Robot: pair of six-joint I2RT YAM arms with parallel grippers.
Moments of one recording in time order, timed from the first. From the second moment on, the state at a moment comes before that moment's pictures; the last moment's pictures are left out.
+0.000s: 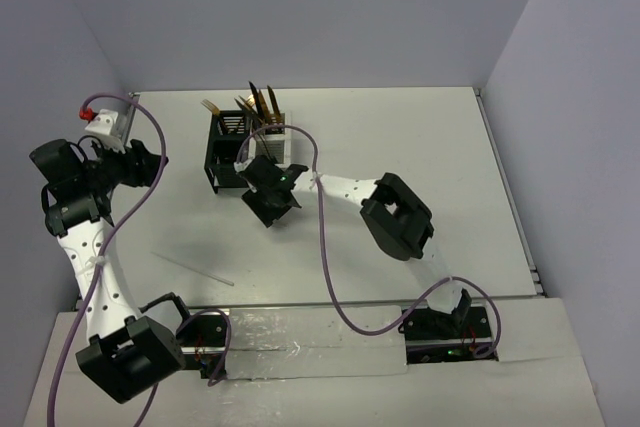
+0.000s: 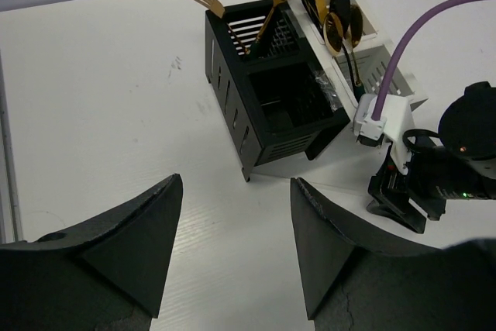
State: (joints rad) left arm 0.49 0.99 1.00 -0.45 0.84 0.23; right arm 0.96 2.19 1.69 -0.57 0.10 0.17
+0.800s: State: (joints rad) left arm 0.52 0.98 1.00 -0.45 0.86 0.18; right arm 1.01 2.07 1.44 -0.39 0.13 0.21
